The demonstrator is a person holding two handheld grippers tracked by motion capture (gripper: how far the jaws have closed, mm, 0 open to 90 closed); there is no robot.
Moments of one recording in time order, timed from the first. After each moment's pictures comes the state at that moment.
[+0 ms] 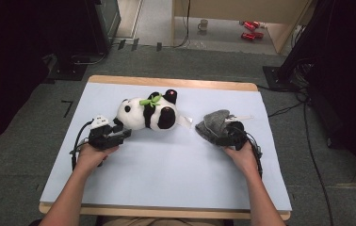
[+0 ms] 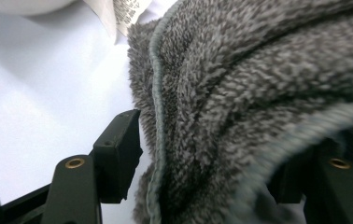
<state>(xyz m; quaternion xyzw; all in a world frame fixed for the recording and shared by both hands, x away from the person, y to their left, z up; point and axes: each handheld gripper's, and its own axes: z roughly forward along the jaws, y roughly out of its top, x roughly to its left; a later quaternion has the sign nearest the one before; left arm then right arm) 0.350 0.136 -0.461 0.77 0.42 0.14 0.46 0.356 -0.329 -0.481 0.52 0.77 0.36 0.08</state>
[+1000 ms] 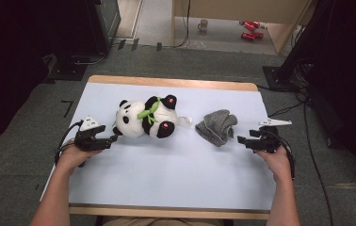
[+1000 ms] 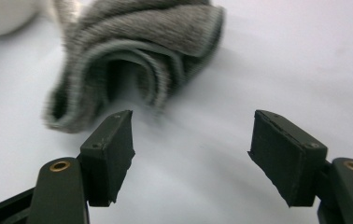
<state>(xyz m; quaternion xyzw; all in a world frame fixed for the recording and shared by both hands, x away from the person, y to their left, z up) 0.352 0.179 -0.468 0.80 0.41 0.18 0.39 0.325 -0.422 -0.464 0.53 0.75 0.38 0.14</state>
